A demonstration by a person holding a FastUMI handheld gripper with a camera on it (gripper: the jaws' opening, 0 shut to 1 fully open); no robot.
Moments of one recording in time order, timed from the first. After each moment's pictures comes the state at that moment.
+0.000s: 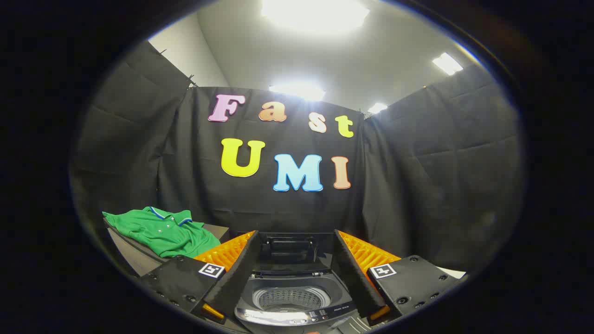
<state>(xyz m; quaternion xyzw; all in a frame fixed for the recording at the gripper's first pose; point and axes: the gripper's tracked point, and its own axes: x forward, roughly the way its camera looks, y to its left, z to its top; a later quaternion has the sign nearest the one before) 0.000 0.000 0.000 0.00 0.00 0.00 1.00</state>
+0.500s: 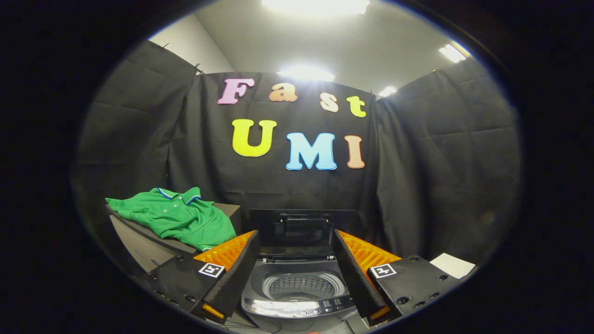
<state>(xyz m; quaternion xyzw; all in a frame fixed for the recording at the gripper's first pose) 0.008 0.021 -0.052 0.00 0.05 0.04 1.00</state>
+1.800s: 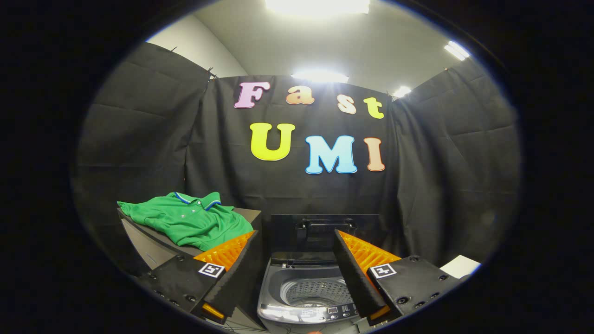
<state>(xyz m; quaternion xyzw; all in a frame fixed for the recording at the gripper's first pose) 0.023 0.064 -0.045 0.01 0.03 0.09 0.99</state>
